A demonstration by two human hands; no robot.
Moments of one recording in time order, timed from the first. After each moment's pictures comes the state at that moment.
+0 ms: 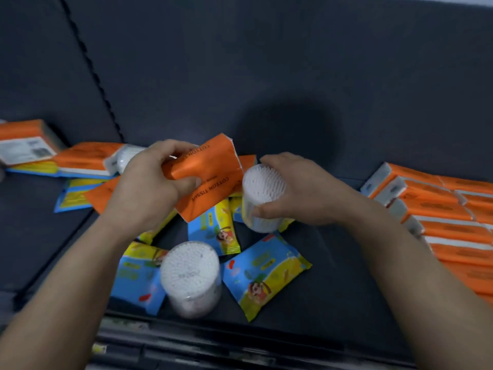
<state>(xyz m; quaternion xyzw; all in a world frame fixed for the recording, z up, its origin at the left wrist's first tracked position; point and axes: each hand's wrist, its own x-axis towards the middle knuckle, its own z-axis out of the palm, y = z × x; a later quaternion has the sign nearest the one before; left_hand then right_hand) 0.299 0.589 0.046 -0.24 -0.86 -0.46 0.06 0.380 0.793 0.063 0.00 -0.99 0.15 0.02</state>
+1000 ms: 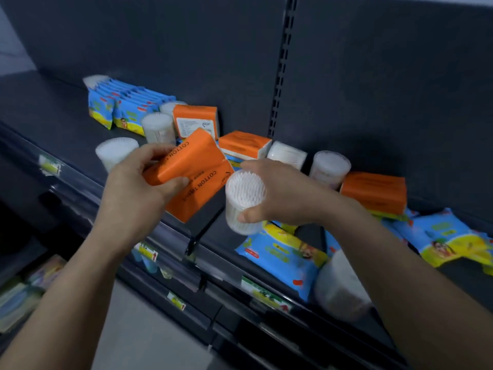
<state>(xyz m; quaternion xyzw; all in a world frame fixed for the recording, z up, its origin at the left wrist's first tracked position) 0.311 0.357 0.037 -0.01 -0.85 -0.50 0.18 0.291 0.567 0.049 0.21 -0.96 0.18 -0.05</state>
